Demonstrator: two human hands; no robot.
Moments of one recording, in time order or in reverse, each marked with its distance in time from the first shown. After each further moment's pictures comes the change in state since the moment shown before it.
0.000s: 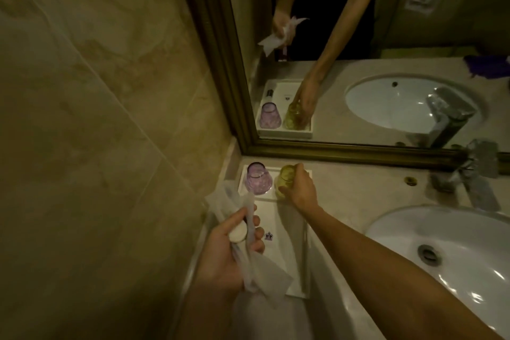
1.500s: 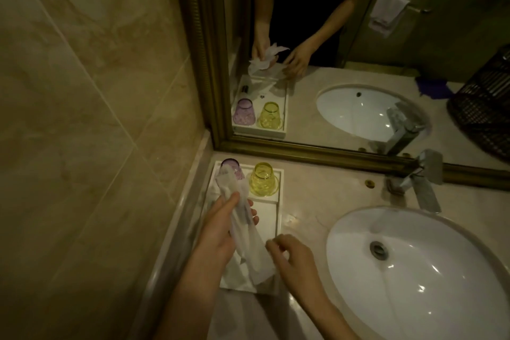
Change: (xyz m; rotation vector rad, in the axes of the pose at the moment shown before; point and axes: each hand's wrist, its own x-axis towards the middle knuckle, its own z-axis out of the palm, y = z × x) left_hand 0.076 -0.014 -0.007 0.242 0.127 0.122; right_hand -0.182 0.012 -0.049 0.006 -0.071 -0.088
